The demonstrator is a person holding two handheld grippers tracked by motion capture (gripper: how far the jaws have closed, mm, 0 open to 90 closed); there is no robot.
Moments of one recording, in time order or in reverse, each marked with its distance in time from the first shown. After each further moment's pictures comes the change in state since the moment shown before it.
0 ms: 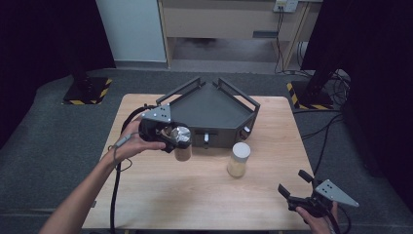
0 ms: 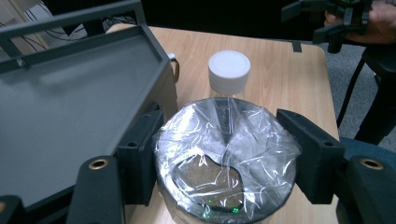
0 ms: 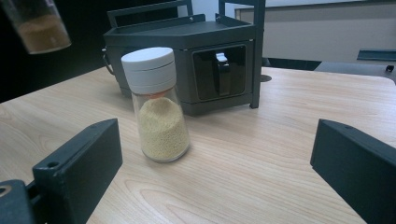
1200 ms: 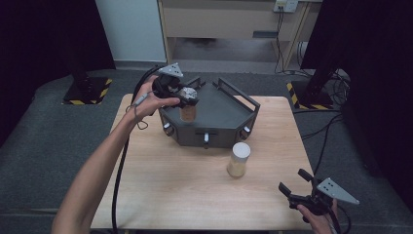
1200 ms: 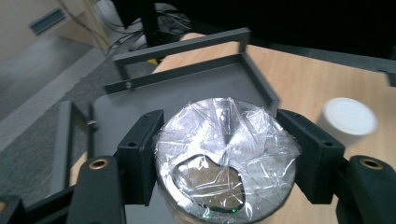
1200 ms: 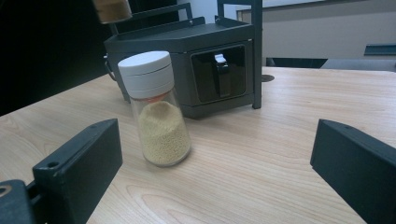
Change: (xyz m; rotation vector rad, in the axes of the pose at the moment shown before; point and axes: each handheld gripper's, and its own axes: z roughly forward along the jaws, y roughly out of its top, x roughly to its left) left arm 0.075 0.050 0.025 0.028 0.199 -0.093; right arm -0.010 -0.005 0.003 -0.016 0.017 0.046
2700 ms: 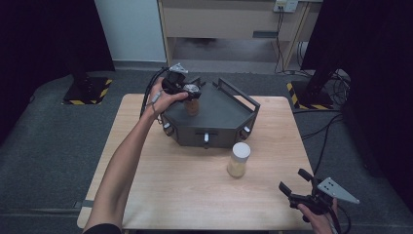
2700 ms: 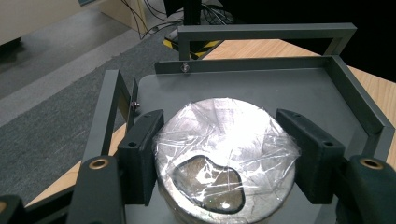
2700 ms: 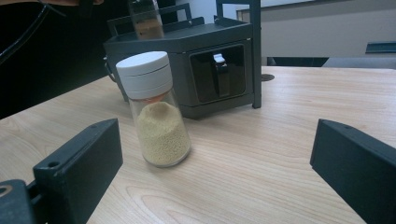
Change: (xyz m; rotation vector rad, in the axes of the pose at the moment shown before) left arm 0.026 -0.026 0.058 -0.012 0.117 -0.160; right arm -0.003 -0.001 0.001 -0.001 0.004 0.013
